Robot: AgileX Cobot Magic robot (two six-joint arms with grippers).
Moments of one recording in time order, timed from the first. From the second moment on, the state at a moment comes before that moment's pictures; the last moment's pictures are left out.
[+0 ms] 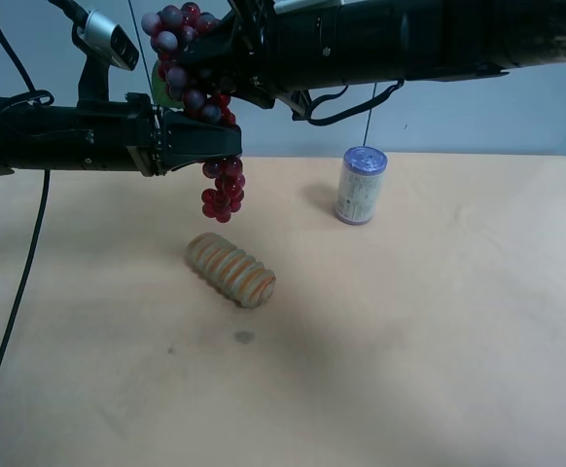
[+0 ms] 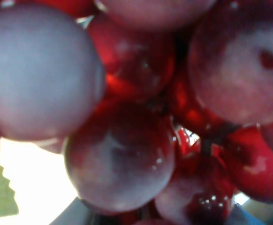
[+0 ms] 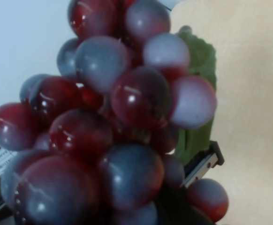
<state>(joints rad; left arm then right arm) -0.14 1.84 -0.94 -1.72 1.20 1.81 0.51 1.73 -1.21 1.74 0.64 -0.94</state>
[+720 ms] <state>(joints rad) -0.14 1.84 -0.94 -1.72 1.20 1.80 0.51 1.73 -1.21 1.74 0.67 -1.00</state>
